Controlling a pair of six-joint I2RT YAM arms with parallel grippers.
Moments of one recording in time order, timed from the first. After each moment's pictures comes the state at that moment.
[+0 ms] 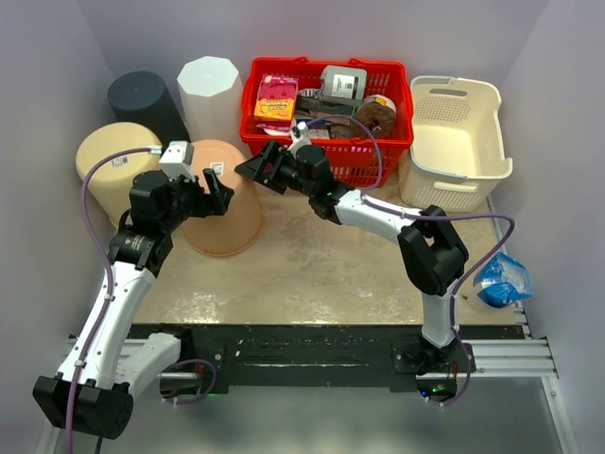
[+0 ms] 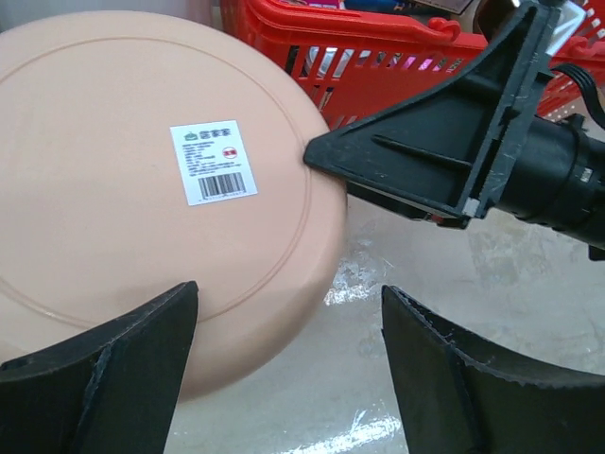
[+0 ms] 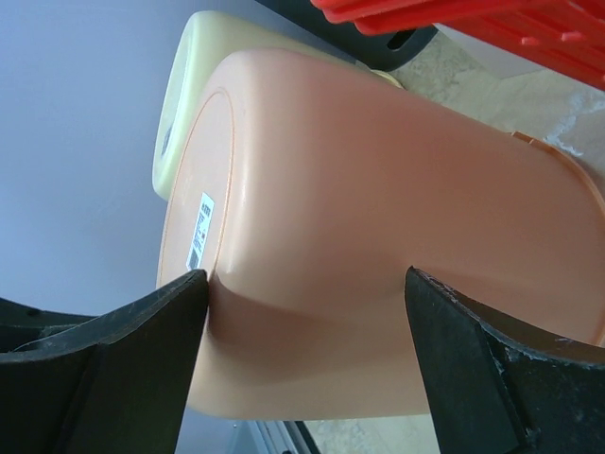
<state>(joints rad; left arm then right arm) -0.18 0.92 0.97 -0.38 0.16 -0.26 0.74 1.96 1.45 0.36 -0.18 1.03</state>
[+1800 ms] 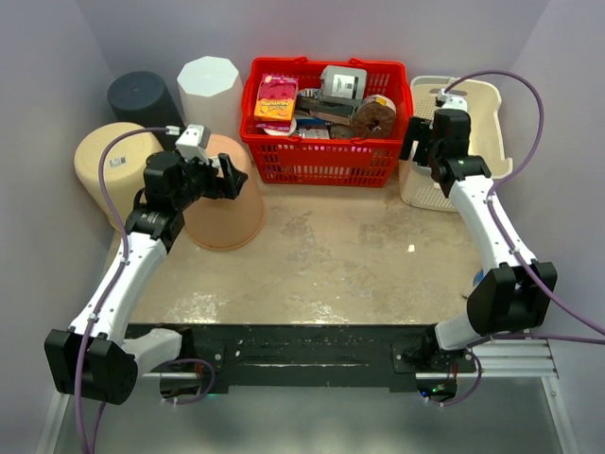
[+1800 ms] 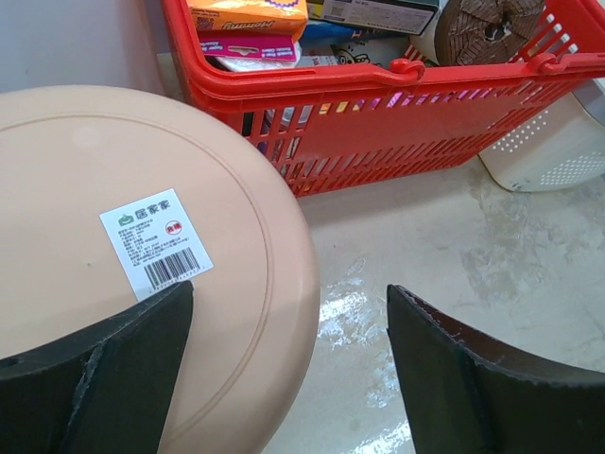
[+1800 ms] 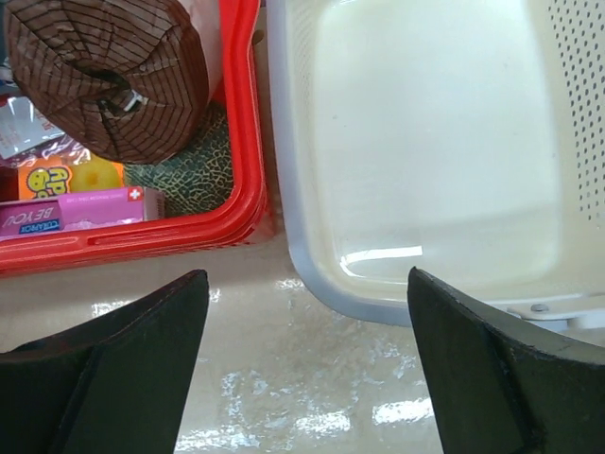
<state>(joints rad) -0.18 1.13 1.00 -0.14 0.27 -0.20 0.12 1.50 1.42 -0.43 0.22 0.23</state>
